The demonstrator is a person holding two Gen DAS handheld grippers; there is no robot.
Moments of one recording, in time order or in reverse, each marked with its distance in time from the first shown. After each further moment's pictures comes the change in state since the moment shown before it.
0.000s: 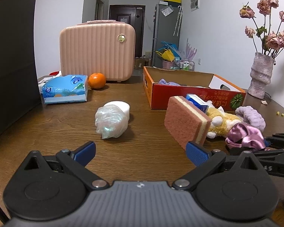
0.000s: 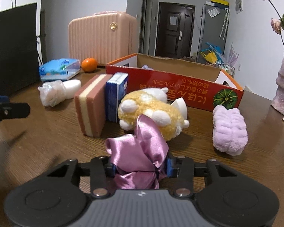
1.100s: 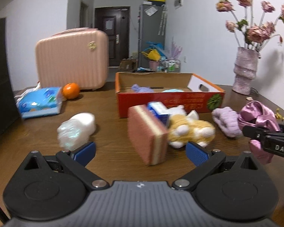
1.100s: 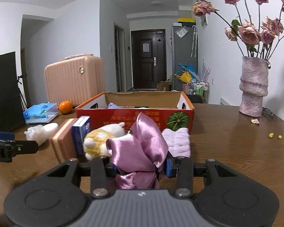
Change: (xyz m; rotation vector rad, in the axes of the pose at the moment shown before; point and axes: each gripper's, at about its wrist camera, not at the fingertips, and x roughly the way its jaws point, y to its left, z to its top) left arm 0.005 -0.070 0.019 0.082 -0.009 -0.063; right arm -0.060 -0.059 -0.004 0.157 -0.211 -0.091
